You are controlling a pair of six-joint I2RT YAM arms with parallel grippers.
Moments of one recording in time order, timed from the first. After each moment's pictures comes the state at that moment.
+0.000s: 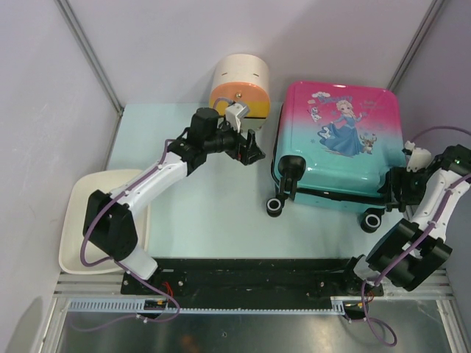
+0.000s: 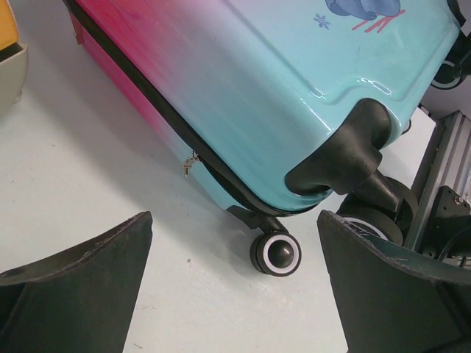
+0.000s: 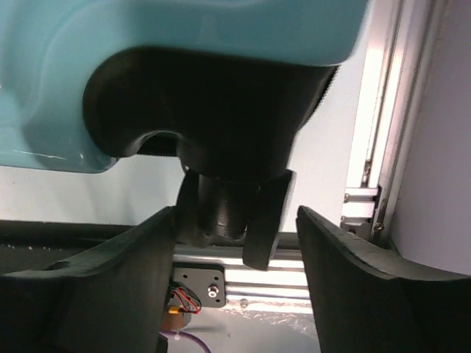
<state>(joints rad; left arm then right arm) -0.56 1.58 1.32 -0.14 0.49 -0.15 -0.71 1.34 1.28 -1.18 -0.32 -0.62</state>
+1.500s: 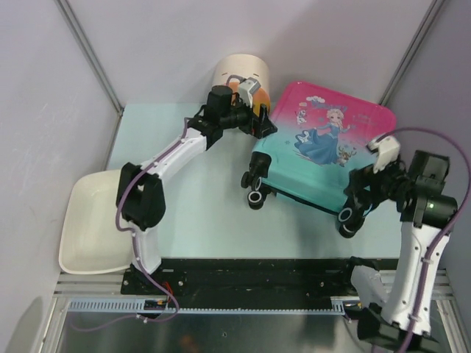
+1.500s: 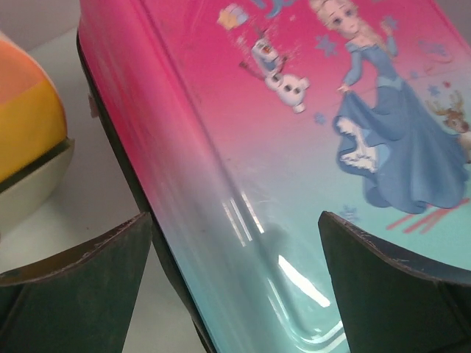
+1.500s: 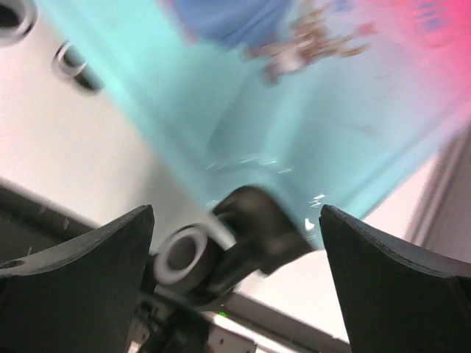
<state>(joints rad) -0.53 1.90 1.70 -0.11 0.51 -0.18 -0.25 0.85 1.28 -1.23 -0.54 -0.54</state>
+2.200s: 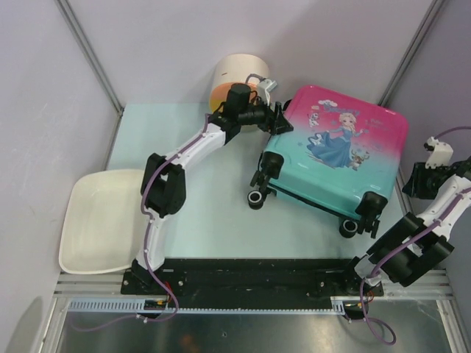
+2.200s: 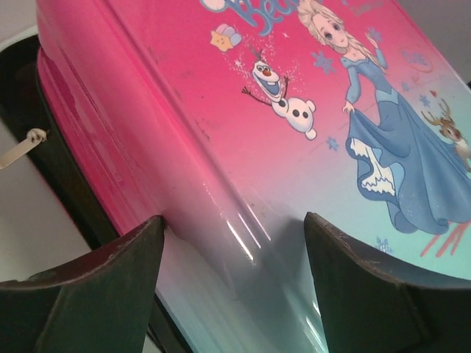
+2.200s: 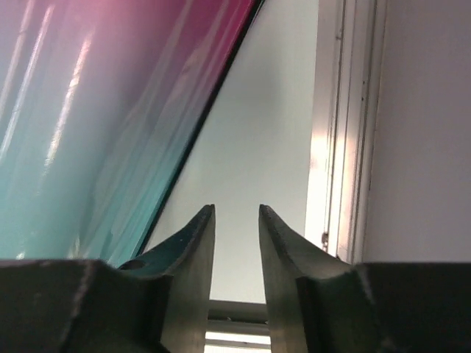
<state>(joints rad) -0.57 2.17 1.95 -0.07 0.63 -0.25 -0.84 1.35 1.26 -0.96 -0.58 -0.69</state>
